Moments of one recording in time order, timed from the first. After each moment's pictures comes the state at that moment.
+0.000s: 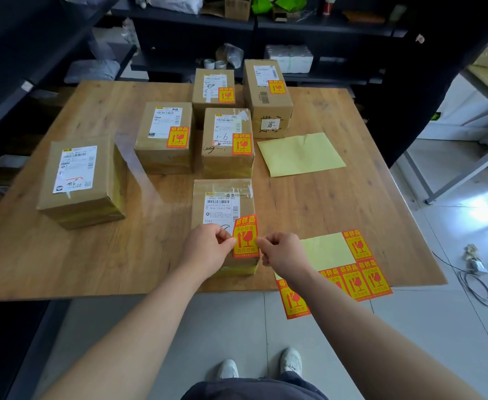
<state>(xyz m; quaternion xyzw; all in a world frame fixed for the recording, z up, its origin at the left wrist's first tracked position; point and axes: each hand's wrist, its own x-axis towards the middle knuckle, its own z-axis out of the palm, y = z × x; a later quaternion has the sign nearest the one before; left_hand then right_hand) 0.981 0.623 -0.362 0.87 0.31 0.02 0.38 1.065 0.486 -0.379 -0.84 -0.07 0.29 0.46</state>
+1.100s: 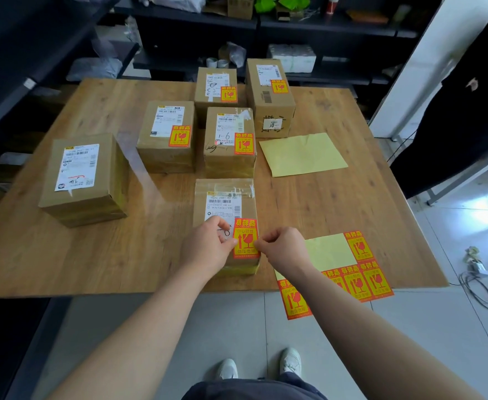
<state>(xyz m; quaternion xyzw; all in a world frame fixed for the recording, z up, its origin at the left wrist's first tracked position) 0.985 0.627 -0.374 0.87 0.33 0.06 0.36 1.073 0.492 -0.376 -0.89 -0.09 0.25 0.38</state>
